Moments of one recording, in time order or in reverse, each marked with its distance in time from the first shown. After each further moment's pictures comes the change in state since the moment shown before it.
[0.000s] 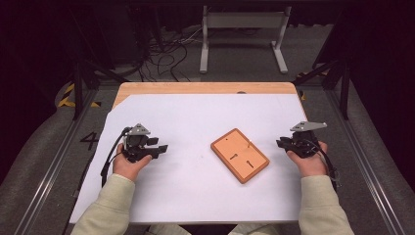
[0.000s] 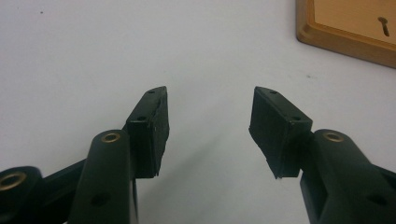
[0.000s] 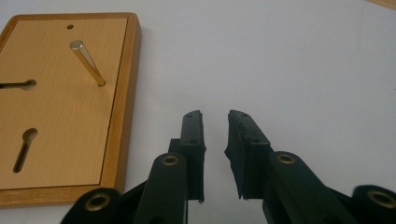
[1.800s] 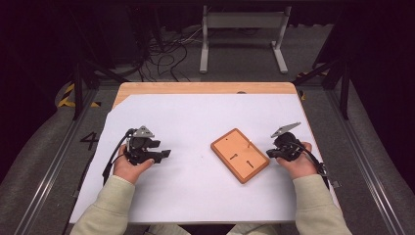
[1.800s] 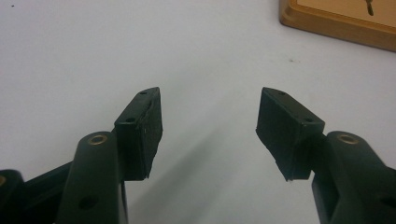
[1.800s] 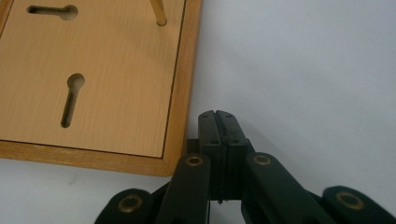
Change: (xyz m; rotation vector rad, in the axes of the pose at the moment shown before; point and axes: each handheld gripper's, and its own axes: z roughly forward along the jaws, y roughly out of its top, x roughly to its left) left arm -0.009 0.001 -0.001 0.063 -0.031 0.027; right arm 0.030 0.010 0.027 0.268 0.124 -0.115
